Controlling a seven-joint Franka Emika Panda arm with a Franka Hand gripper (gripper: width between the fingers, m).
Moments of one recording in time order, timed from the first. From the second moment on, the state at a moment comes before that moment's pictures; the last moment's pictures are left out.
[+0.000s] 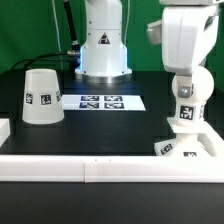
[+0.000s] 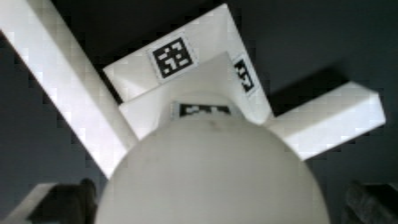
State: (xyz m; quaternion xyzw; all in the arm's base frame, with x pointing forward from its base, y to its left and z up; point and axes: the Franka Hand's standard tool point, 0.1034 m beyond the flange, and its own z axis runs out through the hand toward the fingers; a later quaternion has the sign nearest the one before) arm 0.598 0.100 0.115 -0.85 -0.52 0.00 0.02
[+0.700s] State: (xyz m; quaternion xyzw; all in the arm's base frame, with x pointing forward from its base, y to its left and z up) arm 0.599 0.097 0.115 -0.88 -0.47 0.00 0.03
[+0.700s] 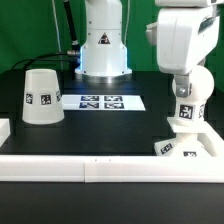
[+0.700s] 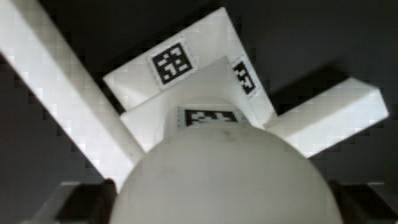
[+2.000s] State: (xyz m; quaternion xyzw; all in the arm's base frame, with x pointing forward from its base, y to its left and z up) arm 0.600 0.099 0.115 -1.00 -0.01 0.01 0.04
